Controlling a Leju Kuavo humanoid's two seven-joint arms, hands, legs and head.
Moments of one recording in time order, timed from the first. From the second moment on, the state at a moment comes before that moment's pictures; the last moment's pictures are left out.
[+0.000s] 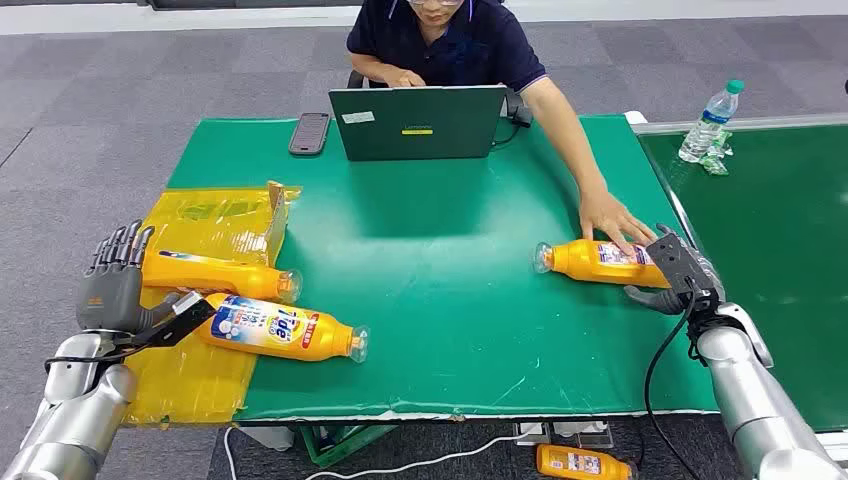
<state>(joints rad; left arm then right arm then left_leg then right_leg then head) -0.48 0.30 0.14 -0.57 -0.98 0.62 -0.61 -0.46 -0.36 -0.05 -0.86 0.27 0.03 -0.42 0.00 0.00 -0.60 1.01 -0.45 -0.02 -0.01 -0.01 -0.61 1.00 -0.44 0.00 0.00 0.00</state>
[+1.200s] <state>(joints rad) -0.55 0.27 0.13 -0.55 -1.00 0.58 -0.59 -1.06 -0.48 0.43 -0.60 0.60 0.53 -0.12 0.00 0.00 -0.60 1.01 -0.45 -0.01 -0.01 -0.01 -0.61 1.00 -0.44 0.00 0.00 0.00</state>
